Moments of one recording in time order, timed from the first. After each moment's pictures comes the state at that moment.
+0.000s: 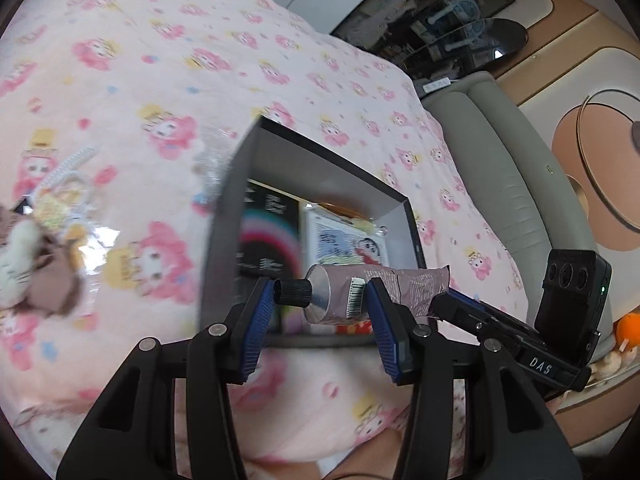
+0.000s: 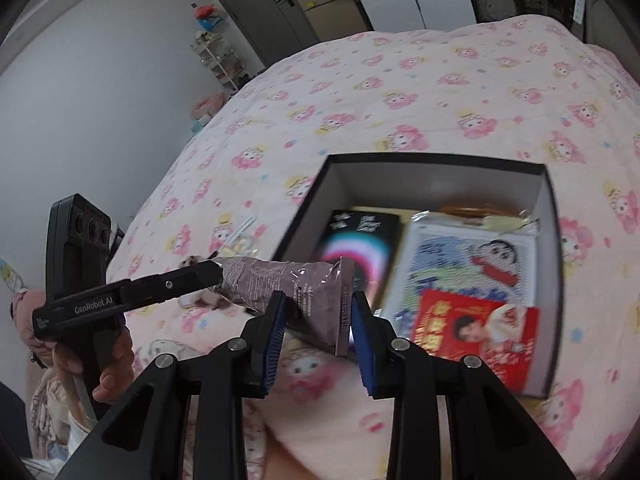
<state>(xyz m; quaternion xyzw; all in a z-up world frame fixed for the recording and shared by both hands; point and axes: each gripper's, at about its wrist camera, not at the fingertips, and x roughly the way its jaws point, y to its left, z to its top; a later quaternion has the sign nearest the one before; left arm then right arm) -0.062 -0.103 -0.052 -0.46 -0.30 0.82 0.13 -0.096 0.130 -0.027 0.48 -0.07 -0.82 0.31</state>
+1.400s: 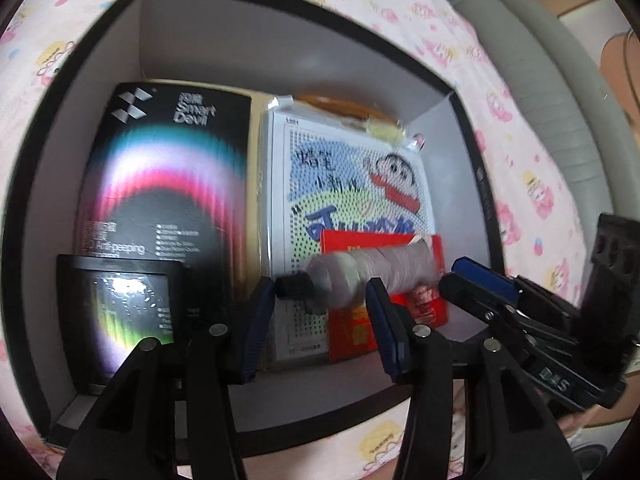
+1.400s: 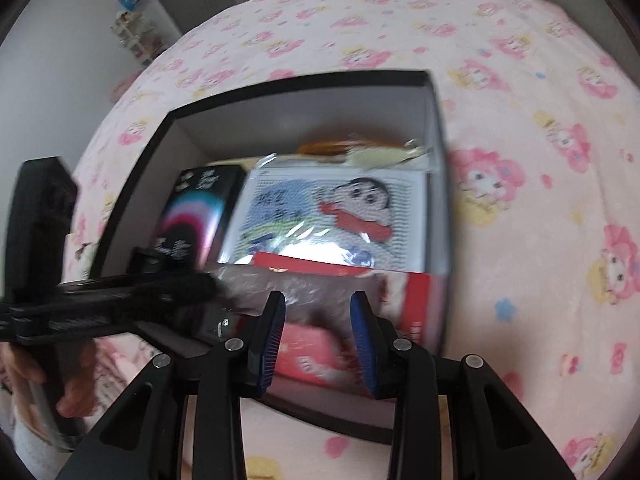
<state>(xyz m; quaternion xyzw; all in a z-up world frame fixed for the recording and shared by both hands) -0.138 0.014 -0.149 -0.60 -0.21 0.76 0.13 -0.143 0.198 -0.117 0.56 -0.03 -0.80 0.20</state>
